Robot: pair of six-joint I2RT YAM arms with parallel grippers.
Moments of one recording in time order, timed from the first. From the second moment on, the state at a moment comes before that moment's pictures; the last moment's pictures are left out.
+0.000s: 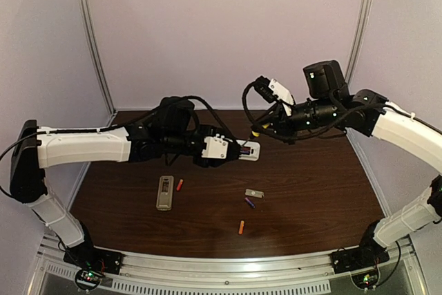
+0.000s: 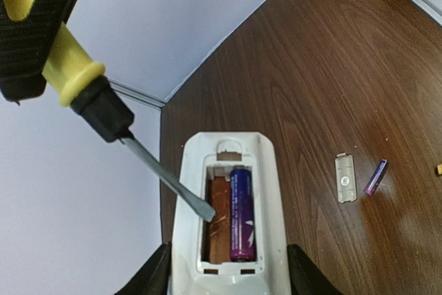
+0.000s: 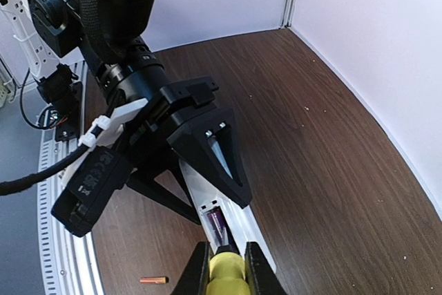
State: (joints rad) left arm -0.92 1.60 1.17 -0.02 0.27 1.09; right arm 0.77 1.34 1.36 -0.54 -0.36 -0.23
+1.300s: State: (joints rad) left arm -0.89 1.63 1.19 -0.05 0.33 1.02; right arm 0.89 1.35 1.31 -0.50 -0.12 -0.38
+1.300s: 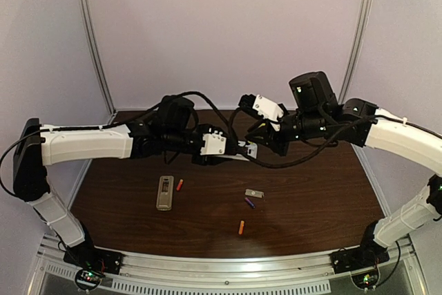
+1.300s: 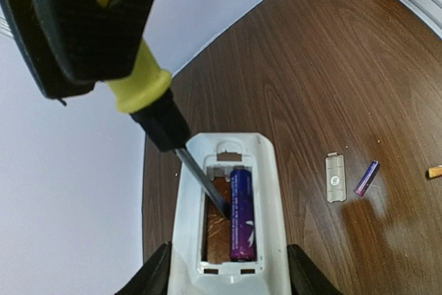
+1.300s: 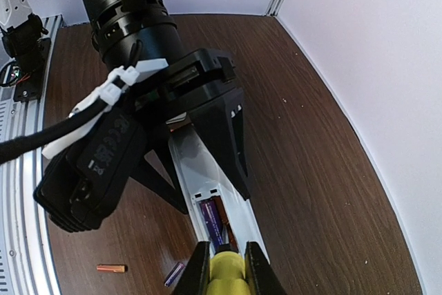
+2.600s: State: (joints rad) left arm -0.86 1.63 1.17 -0.13 0.19 1.28; right arm 0.76 1.61 1.46 -0.48 -0.38 -0.33
